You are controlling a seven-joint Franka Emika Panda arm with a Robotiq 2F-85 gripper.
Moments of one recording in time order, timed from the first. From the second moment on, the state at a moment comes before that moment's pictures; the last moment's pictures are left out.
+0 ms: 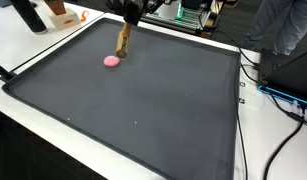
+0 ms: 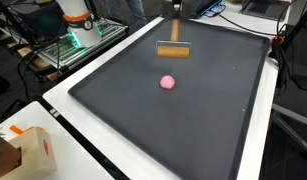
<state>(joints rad) 0.12 -0.04 0.17 -2.29 -0.73 2.28 0.25</state>
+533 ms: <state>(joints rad) 0.16 -0.03 0.20 -2.36 -0.92 2.28 0.53</state>
